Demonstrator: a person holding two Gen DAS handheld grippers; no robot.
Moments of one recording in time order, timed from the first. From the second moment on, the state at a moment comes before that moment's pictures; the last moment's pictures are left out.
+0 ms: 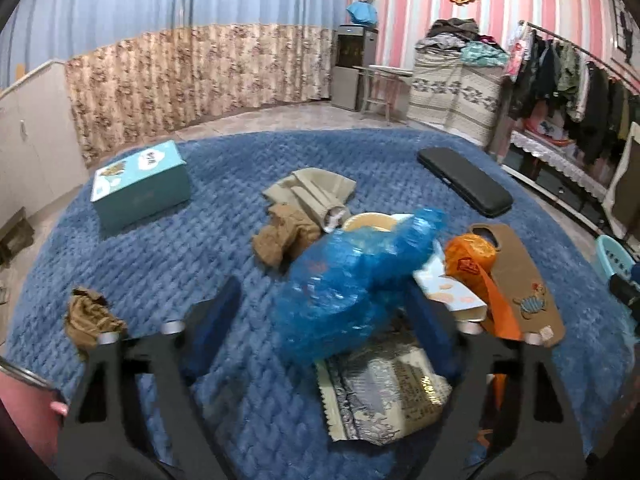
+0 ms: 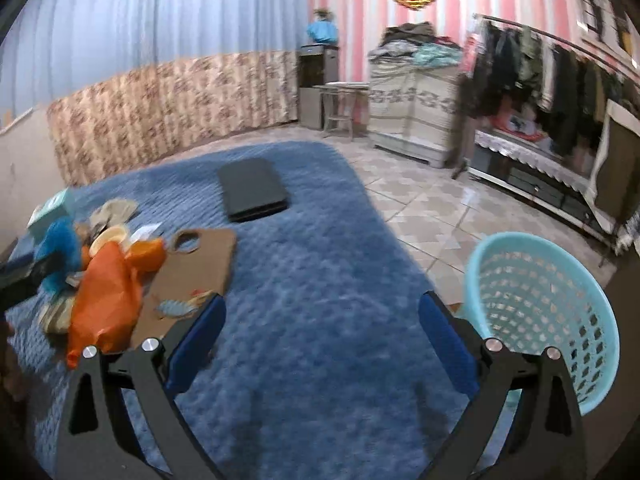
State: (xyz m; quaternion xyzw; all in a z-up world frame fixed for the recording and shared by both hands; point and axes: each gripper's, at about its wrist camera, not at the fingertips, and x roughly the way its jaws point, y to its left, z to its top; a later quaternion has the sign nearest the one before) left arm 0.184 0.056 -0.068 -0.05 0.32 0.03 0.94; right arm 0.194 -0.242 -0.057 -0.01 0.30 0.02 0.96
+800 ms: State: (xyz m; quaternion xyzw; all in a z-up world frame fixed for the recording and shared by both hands) left arm 0.099 0.118 -0.058 -0.04 0.31 0.05 0.95; right arm 0.155 -0.118 -0.077 -0.09 0.33 0.18 0.92
